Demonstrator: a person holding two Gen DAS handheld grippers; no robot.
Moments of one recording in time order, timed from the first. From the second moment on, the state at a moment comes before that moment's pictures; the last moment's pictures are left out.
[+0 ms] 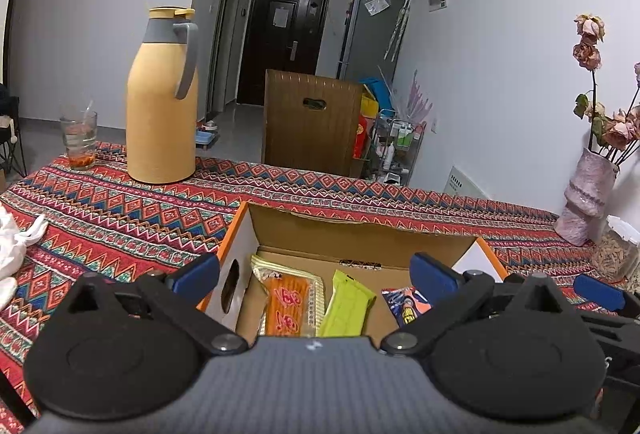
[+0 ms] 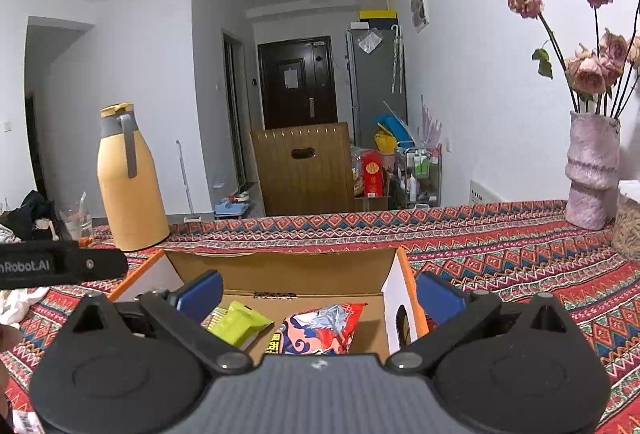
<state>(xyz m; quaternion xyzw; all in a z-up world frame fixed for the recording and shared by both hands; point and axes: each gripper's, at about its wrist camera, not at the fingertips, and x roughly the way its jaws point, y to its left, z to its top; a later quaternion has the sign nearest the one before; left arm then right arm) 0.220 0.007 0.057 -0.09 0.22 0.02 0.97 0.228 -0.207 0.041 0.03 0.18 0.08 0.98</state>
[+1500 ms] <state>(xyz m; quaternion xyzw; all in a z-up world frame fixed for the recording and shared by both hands) 0.077 0.032 0.008 -0.07 0.27 0.02 0.96 0.078 -0.217 -0.001 0.02 0.24 0.09 0.97</state>
